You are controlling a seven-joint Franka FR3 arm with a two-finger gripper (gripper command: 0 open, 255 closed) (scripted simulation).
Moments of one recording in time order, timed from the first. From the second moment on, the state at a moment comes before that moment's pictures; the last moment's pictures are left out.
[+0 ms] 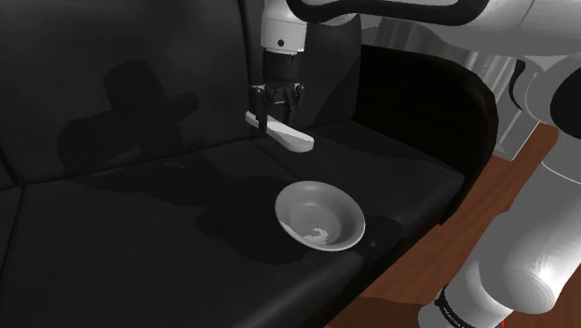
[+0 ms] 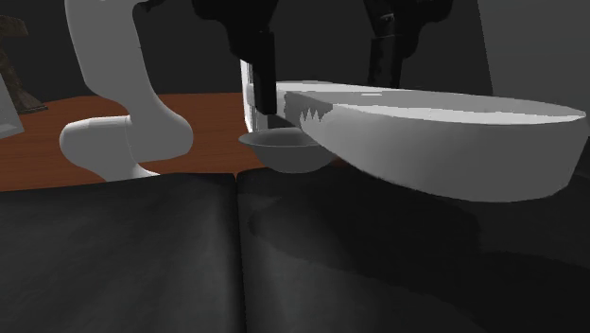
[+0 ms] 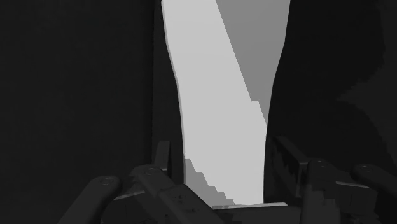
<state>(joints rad) 0.03 0.02 0.38 -1.53 0.01 1.56 0.45</state>
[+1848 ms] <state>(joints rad) 0.15 -0.50 0.45 -2.09 0.23 1.64 0.57</state>
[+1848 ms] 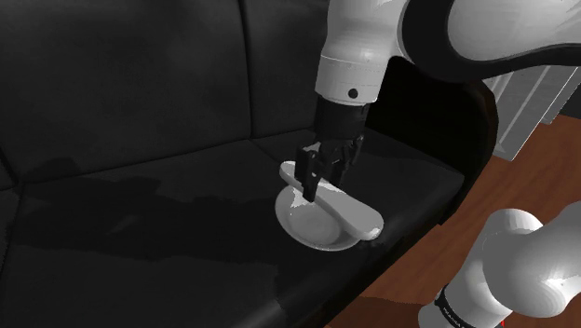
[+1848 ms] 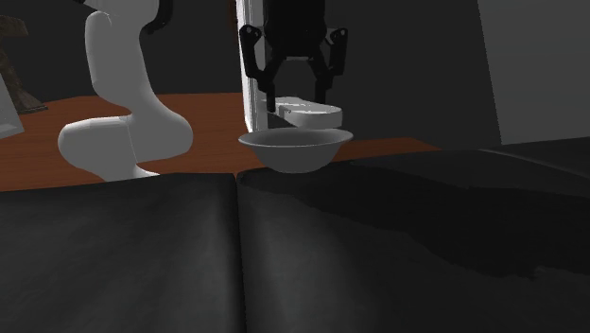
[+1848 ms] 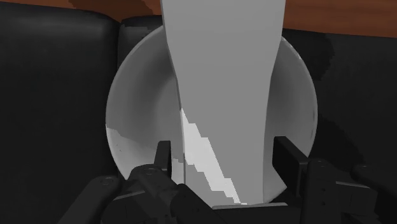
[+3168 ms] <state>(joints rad) 0.15 -0.50 0.45 -2.12 0.23 1.66 0.56</state>
